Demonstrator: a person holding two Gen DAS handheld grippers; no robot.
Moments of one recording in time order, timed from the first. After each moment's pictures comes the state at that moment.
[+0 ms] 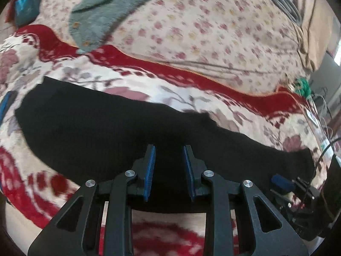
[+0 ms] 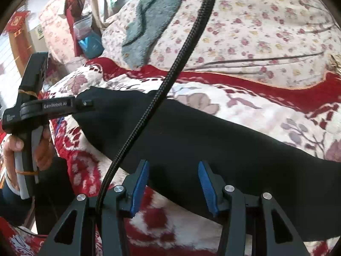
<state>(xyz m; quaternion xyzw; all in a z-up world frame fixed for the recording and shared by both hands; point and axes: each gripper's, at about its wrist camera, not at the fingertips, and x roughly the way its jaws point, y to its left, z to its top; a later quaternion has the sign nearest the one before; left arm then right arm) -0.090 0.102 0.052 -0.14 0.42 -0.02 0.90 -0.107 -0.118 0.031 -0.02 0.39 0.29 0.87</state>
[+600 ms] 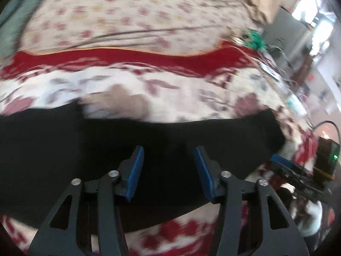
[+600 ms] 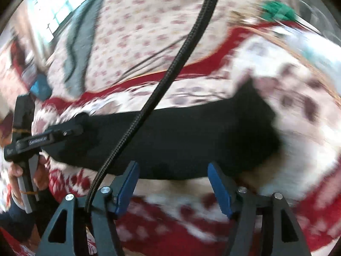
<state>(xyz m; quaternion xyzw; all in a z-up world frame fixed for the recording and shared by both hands) -0.043 -0.025 0.044 -0.09 0.48 -0.23 0.84 -0.140 -0.298 0.042 0.12 0.43 0.11 0.89</state>
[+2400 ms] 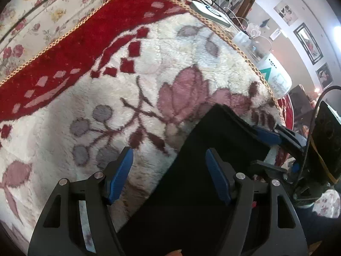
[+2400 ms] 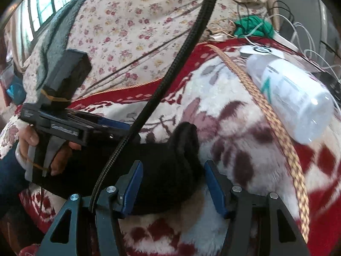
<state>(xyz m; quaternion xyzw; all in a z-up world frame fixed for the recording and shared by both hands) 0.079 -0.211 0.009 0.02 0.54 -0.47 0.69 -0.101 -0.331 0.063 0.04 0.40 0.06 0.91</state>
